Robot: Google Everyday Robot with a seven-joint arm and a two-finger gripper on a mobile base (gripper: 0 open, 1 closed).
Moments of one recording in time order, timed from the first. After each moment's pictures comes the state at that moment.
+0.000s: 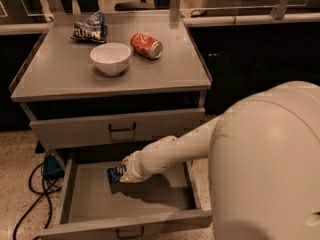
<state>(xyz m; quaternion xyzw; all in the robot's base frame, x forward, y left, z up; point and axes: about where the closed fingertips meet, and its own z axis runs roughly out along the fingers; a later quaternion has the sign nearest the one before) 0.538 0.129 0.503 -0.71 0.64 0.10 0.29</state>
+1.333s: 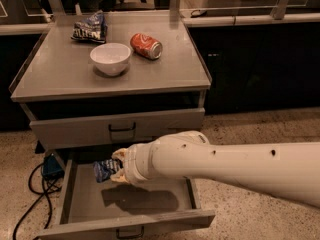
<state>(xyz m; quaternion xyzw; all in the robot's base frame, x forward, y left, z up) 0.461 0.117 0.675 -0.71 0.59 0.09 0.37</state>
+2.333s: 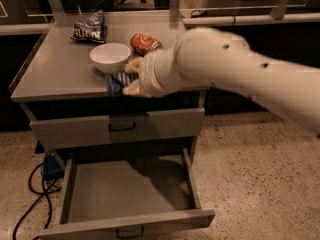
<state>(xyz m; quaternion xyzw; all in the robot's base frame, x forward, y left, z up) 0.583 0.068 0.885 -0.68 0.57 -0.01 0.46</state>
